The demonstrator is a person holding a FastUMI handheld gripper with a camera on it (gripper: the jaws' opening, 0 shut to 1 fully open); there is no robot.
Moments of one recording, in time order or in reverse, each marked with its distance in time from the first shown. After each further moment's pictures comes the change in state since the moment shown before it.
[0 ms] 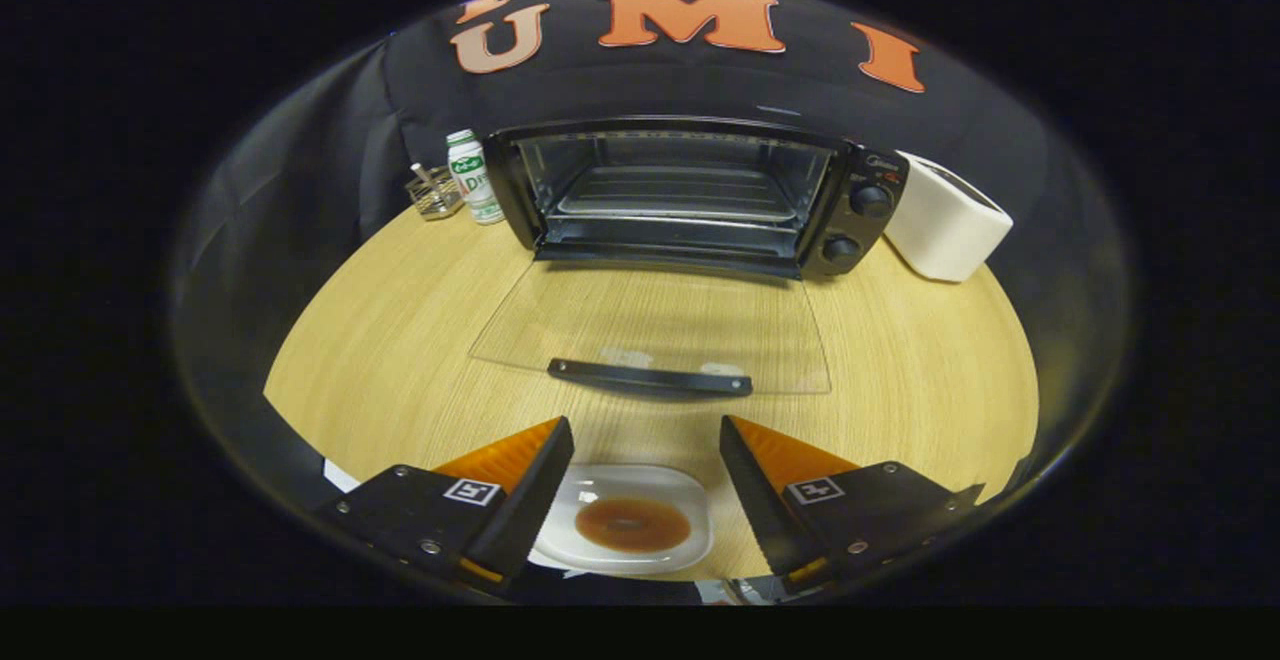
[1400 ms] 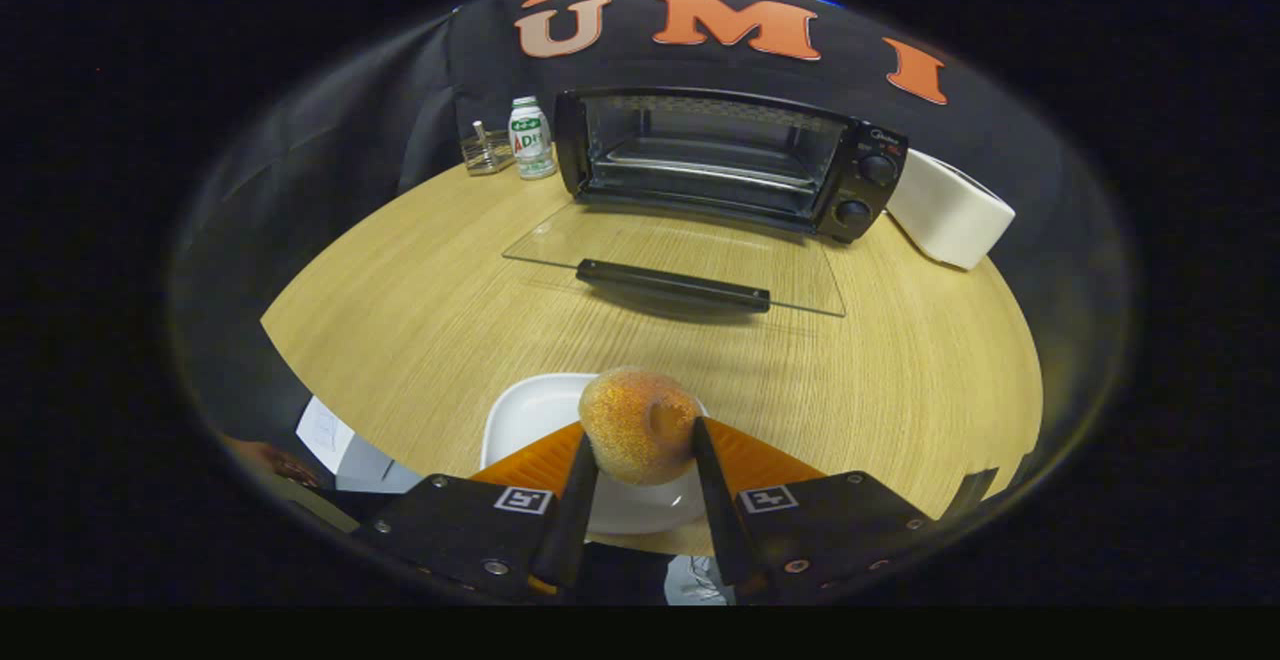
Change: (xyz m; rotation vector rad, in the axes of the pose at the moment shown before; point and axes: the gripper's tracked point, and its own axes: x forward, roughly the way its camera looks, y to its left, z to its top) arm -0.007 -0.001 -0.045 -0.115 -0.080 0.007
